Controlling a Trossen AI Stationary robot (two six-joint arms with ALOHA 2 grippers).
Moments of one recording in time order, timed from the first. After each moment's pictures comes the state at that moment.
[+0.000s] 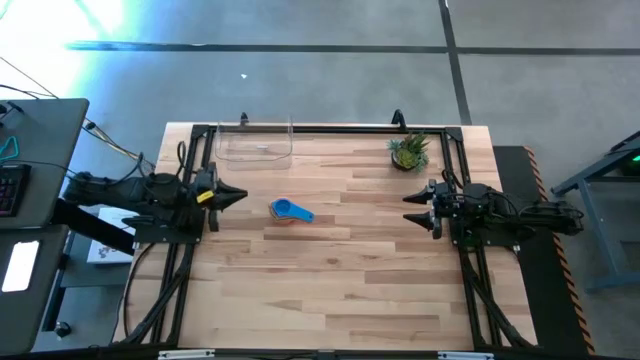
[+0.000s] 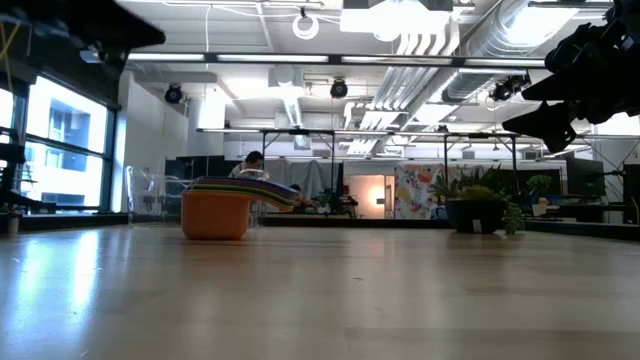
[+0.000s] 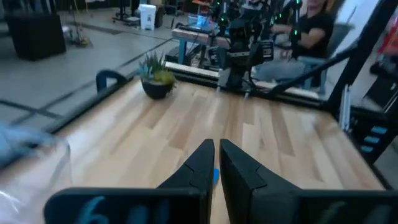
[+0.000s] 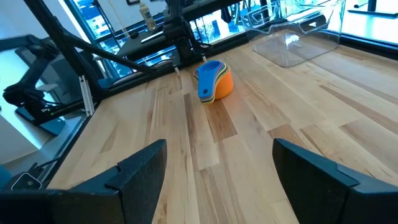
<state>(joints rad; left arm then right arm) -0.17 0.28 0.40 -0.29 -0.35 -0.19 -0.04 0.01 0.10 -0.27 0.01 0.34</state>
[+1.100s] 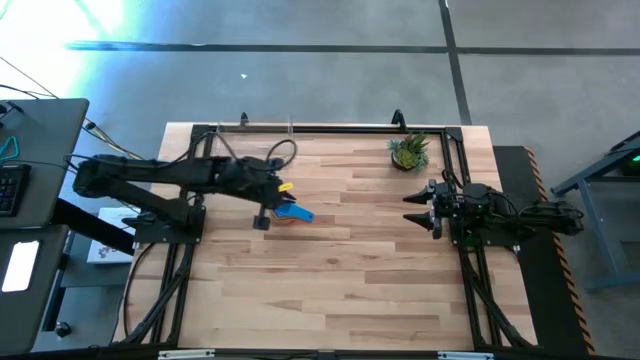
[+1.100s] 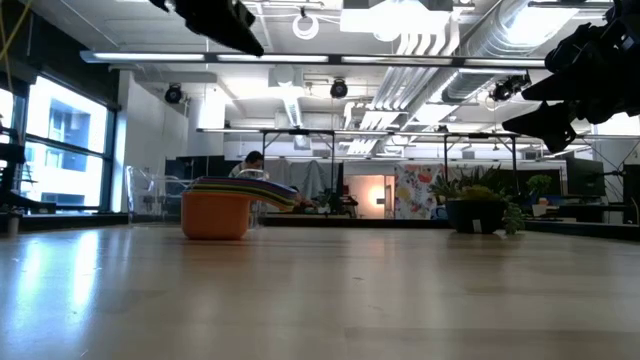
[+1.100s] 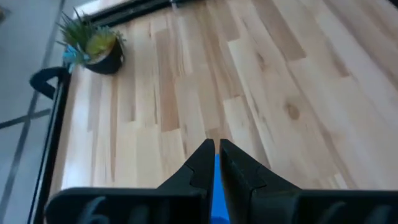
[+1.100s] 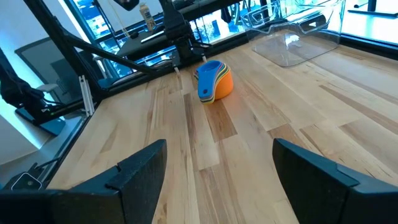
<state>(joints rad) 0.02 1.19 1.03 -0.50 -0.03 0.33 -0.04 0.01 0.10 -0.27 0.01 0.34</state>
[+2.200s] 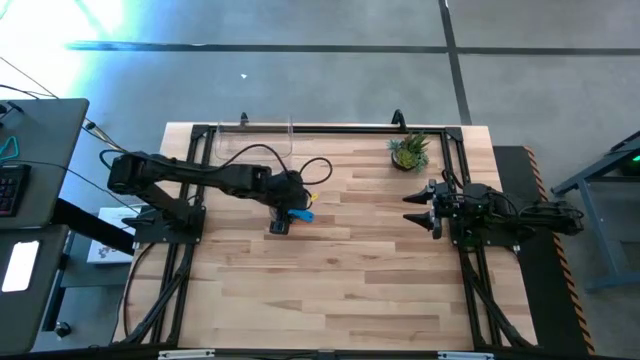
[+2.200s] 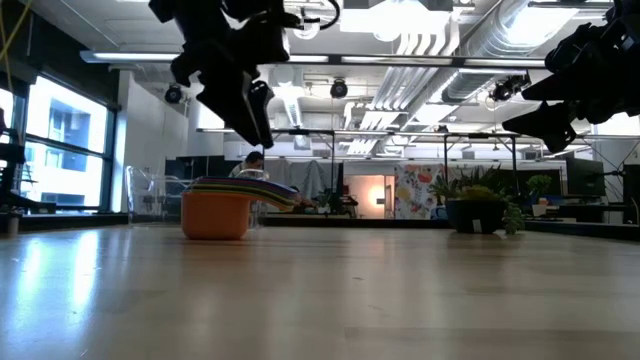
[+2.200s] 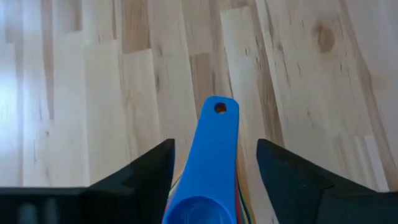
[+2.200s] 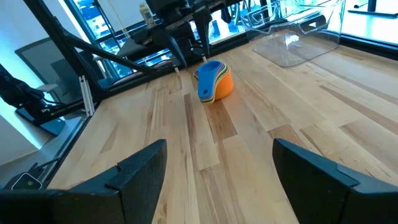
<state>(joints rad) 0.05 1.52 1.08 -0.59 -0.03 0.25 -0.04 0.01 0.10 -0.27 0.01 0.34</state>
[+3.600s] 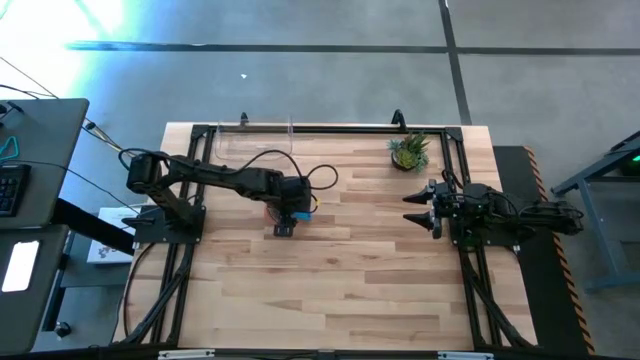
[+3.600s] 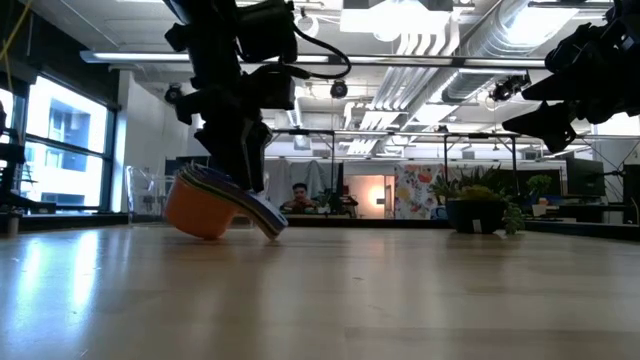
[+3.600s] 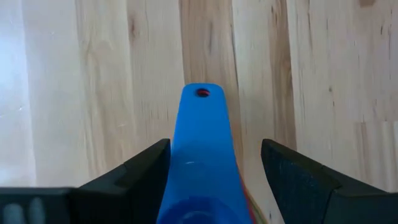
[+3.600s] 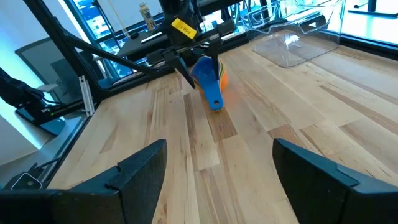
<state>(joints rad) 0.08 1.67 1.08 -0.61 0.01 0.18 -0.04 0.01 0.10 -0.27 0.01 0.34</state>
